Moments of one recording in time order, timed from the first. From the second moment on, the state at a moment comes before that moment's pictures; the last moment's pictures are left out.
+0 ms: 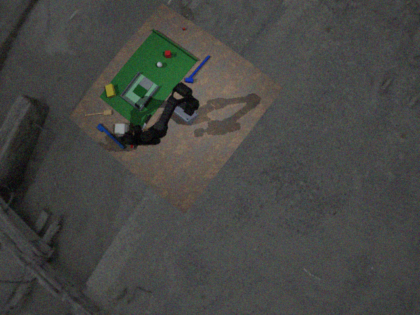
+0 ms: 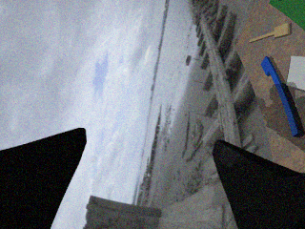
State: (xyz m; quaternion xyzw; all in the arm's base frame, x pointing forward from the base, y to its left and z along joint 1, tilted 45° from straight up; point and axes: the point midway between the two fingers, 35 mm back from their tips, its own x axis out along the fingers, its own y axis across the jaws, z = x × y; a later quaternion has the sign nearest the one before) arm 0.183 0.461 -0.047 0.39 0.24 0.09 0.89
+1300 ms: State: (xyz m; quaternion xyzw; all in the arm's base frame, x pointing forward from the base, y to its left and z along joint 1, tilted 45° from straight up) arm 0.260 0.155 -0.119 -0.58 0.64 0.34 0.37
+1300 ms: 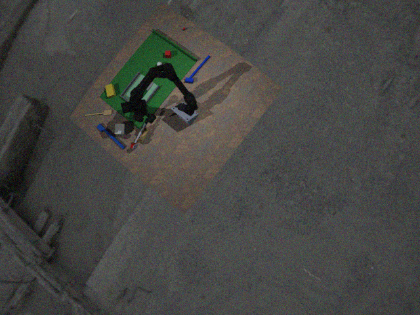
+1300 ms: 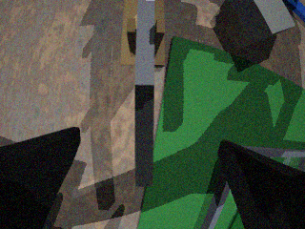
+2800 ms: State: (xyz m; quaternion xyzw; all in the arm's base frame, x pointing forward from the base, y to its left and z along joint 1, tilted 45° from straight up) arm 0.253 0.107 -0.161 -0.57 0.64 0.38 0.34
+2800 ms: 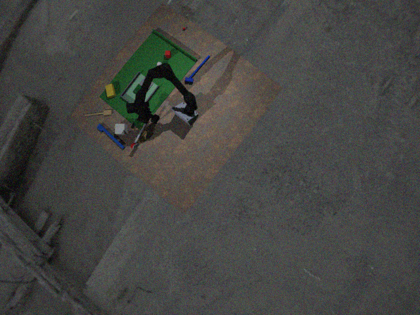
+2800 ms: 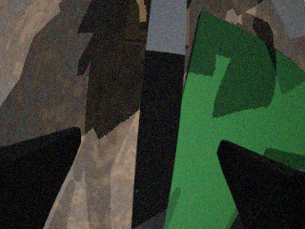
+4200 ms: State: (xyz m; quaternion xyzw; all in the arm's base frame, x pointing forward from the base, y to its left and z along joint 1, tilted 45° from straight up) arm 0.260 0.172 -0.094 -0.58 0.64 0.38 0.34
